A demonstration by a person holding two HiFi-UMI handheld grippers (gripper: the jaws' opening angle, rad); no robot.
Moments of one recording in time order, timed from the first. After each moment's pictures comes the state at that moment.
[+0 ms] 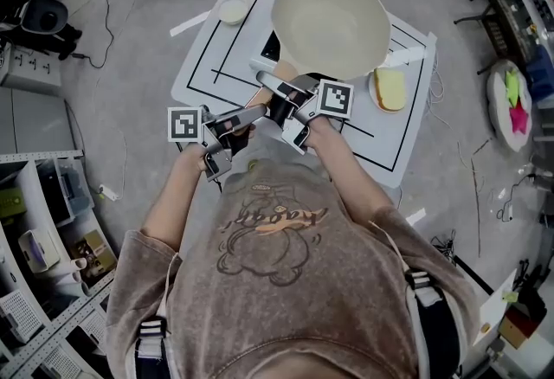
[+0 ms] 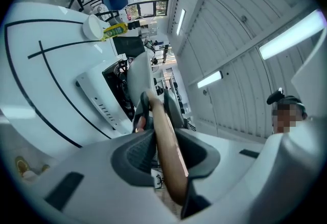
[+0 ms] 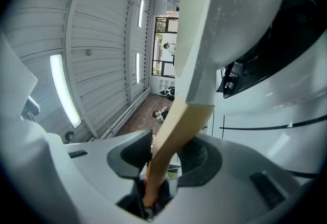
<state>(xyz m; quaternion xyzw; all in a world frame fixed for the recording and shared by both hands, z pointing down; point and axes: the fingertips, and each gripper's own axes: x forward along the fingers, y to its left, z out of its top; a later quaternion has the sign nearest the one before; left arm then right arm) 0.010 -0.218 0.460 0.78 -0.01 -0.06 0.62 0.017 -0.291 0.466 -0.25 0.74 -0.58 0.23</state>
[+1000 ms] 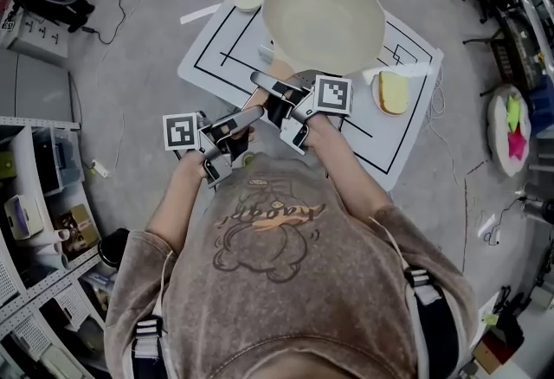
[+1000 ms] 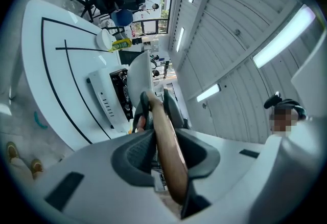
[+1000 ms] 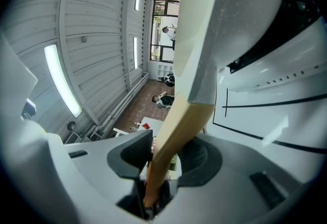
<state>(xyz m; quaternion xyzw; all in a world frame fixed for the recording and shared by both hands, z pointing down) -0.007 -0.175 0.450 0.77 -0.08 -0.13 0.62 -0.014 -0.247 0.454 -0.20 0.76 -0.60 0.16</state>
